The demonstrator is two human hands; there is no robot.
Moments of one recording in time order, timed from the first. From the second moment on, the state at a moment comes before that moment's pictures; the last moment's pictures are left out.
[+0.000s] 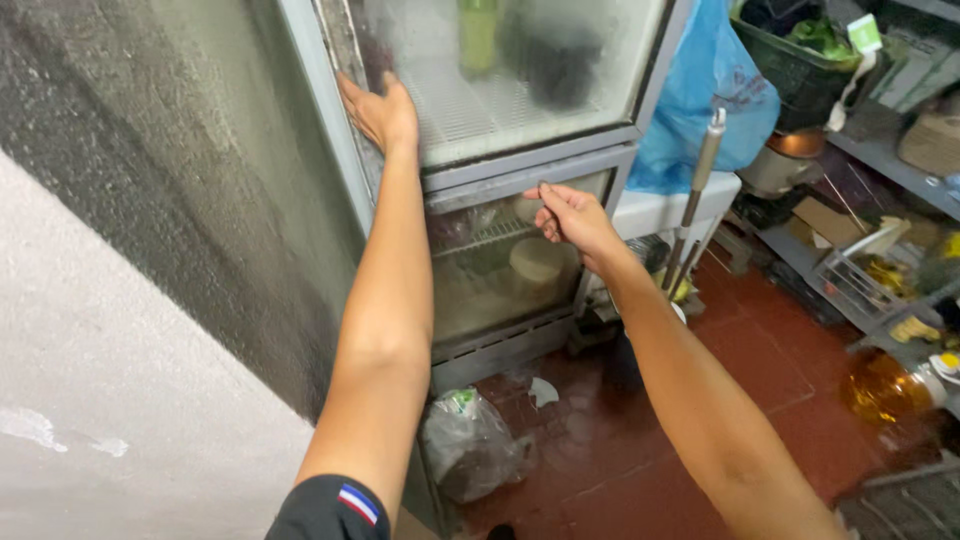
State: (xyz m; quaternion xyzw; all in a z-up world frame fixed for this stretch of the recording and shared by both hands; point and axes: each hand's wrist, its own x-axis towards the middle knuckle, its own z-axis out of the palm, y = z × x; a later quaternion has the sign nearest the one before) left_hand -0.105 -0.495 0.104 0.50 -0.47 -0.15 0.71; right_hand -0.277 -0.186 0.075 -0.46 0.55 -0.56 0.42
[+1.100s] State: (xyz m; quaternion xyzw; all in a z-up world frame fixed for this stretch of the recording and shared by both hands) left_hand -0.114 -0.229 0.154 0.24 -0.56 -0.39 0.69; right_hand -0.339 -0.013 0.157 -0.52 0.33 -0.78 0.08
